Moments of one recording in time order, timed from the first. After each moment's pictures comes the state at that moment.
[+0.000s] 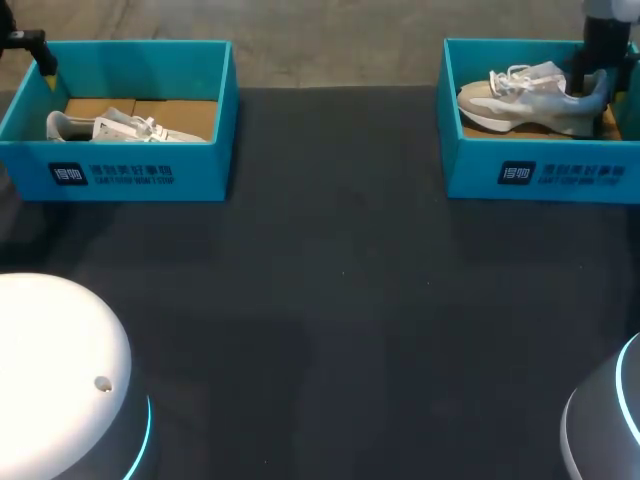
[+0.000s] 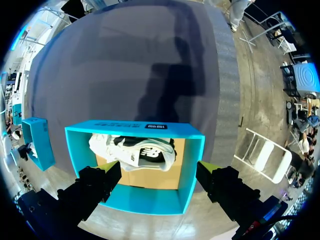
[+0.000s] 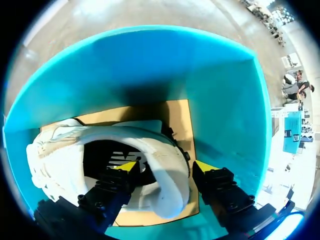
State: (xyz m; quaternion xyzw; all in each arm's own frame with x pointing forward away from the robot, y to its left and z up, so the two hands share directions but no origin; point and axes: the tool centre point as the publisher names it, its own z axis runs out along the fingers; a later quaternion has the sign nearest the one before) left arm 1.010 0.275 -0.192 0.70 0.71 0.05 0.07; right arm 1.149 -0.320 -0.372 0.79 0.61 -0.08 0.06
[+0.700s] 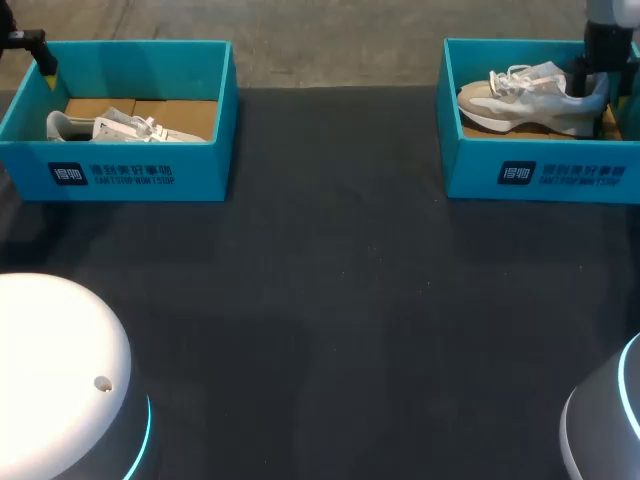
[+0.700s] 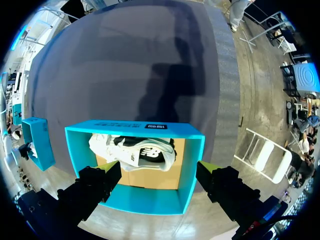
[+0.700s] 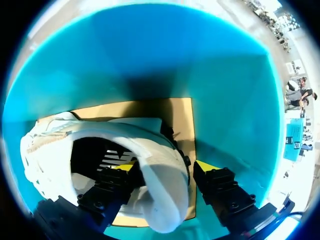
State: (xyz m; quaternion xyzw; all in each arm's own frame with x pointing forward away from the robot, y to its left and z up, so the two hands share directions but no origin) left arm 1.010 0.275 -0.192 0.70 0.71 0.05 0.07; right arm 1.146 -0.324 -0.385 0.77 0.63 -0.08 0.05
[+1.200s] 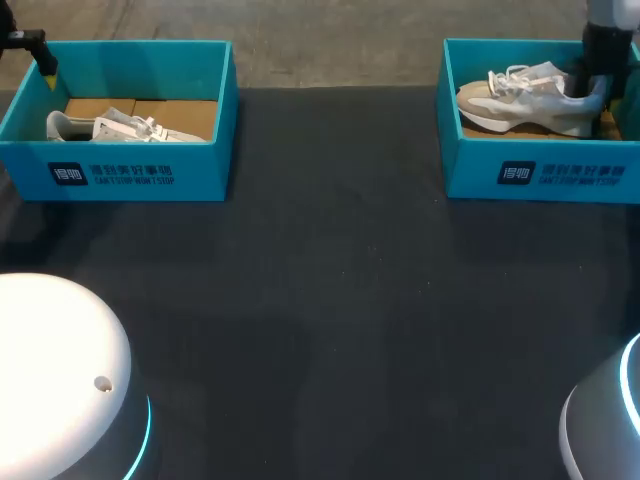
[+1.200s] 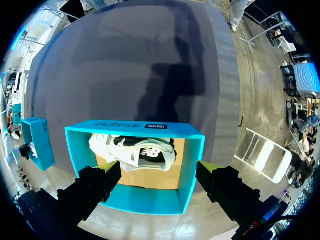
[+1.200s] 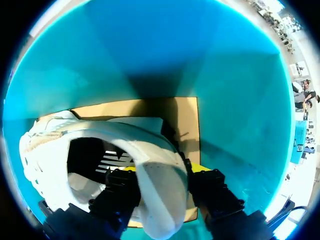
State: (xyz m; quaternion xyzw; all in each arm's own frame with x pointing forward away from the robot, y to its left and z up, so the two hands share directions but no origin) left arm 1.010 0.275 -0.192 0.70 0.71 0.05 0.07; right arm 1.147 -0.322 -0.392 0.77 0.64 -0.07 0.03
